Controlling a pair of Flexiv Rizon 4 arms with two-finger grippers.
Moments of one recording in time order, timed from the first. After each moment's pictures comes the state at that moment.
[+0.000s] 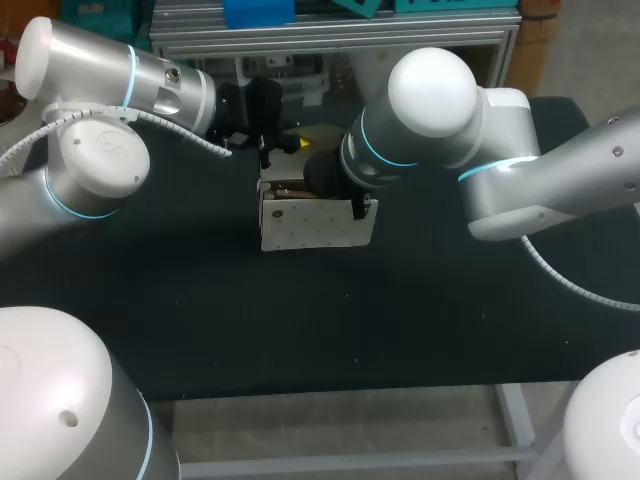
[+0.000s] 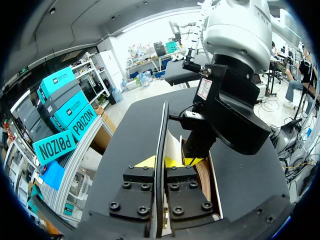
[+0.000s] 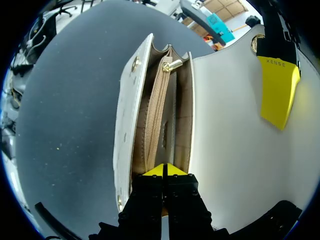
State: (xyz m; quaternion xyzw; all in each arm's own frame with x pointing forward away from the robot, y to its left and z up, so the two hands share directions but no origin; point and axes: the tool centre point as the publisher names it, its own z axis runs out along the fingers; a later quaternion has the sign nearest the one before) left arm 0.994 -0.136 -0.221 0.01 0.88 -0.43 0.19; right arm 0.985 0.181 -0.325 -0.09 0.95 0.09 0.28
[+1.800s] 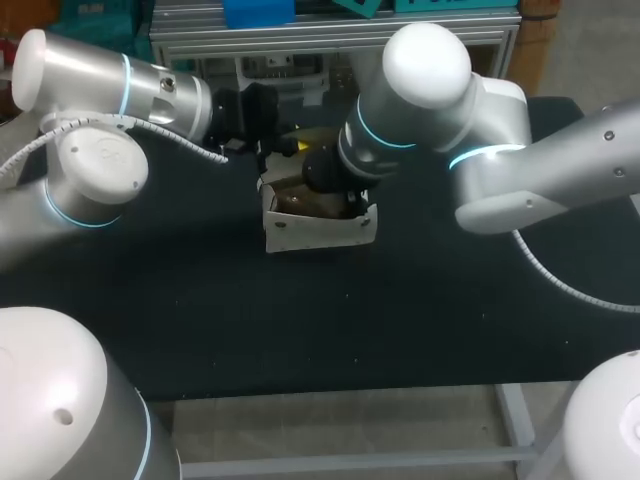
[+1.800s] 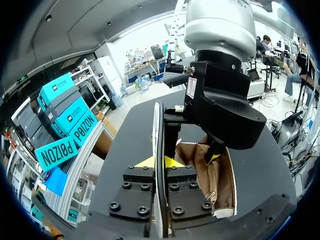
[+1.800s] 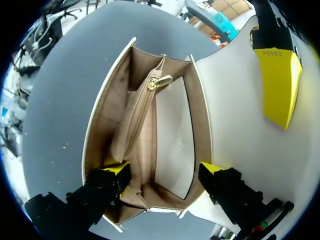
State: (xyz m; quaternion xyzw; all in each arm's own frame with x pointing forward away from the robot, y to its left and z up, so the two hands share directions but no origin) left arm 0.992 -0.135 -0.225 0.03 0.87 -0.44 0.21; right arm 0.982 0.181 -0.329 -0.10 0.96 0.08 0.24
